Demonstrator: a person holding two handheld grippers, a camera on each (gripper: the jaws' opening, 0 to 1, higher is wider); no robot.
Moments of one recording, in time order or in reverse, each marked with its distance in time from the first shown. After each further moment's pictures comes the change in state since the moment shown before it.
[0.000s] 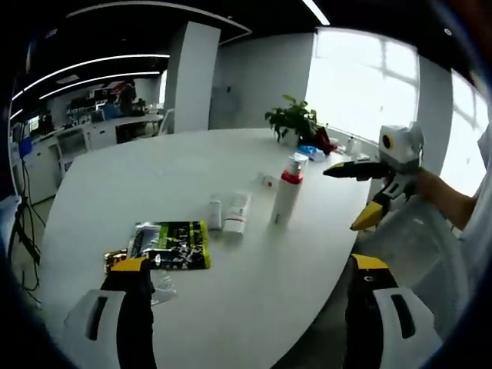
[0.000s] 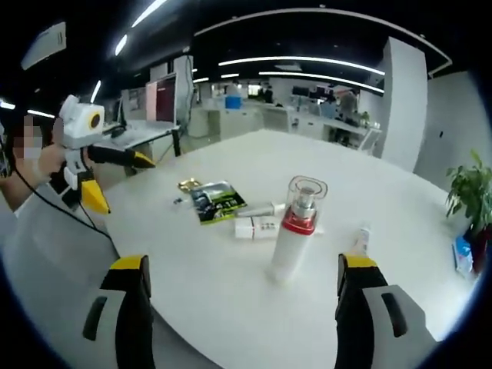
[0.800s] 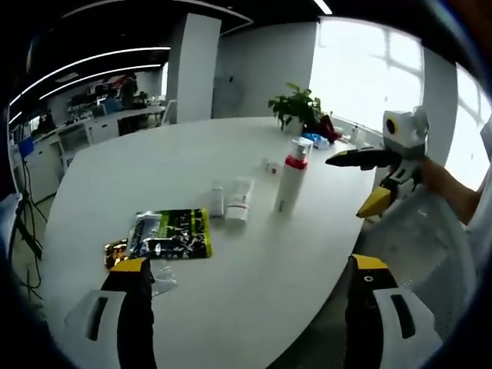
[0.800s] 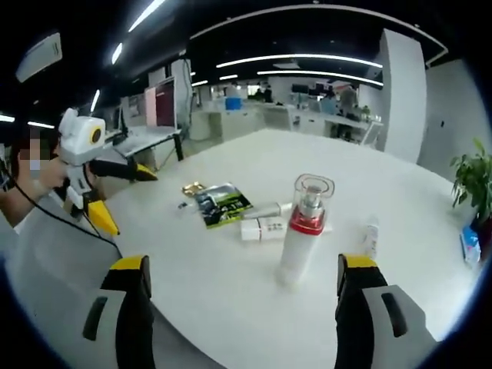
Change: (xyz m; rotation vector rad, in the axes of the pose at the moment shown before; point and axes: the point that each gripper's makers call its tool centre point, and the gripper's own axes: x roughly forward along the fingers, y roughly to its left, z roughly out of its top) left arm 0.006 0.000 -0.017 0.002 0.069 0.013; right arm 0.004 0.004 0.003 0.046 -0.003 0.027
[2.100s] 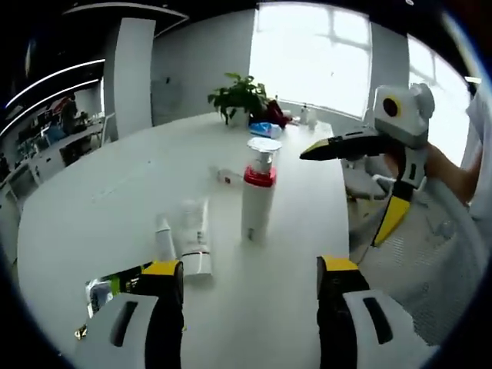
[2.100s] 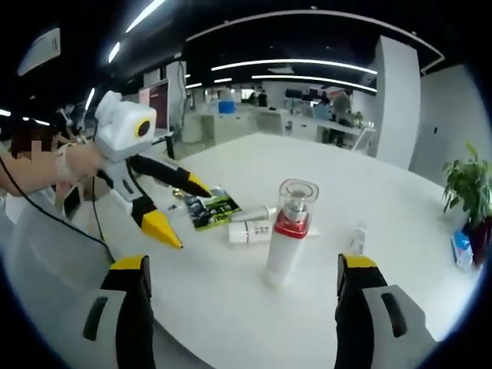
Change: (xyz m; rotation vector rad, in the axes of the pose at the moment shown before) left arm 0.102 -0.042 0.040 0.227 0.054 -0.281; right arm -0.005 -0.013 0.003 -0.025 -0.021 -0.058
